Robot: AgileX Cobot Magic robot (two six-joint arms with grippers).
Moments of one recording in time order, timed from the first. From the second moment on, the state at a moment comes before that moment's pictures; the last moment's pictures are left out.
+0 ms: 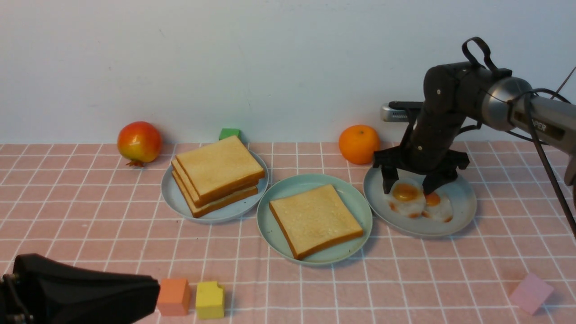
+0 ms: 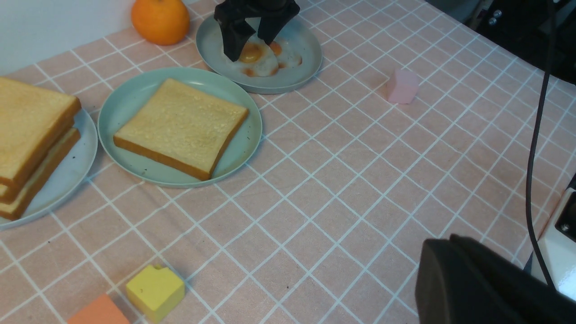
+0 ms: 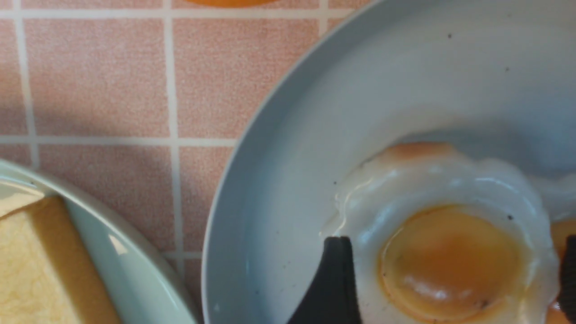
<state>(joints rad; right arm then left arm) 0.22 2.31 -1.93 0.04 1.00 0.15 -0.74 0.62 -0.77 -0.25 0.64 0.01</state>
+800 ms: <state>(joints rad) 0.25 2.32 -1.94 -0.07 1.03 0.16 -0.74 0.62 -0.77 -0.25 0.64 0.01</state>
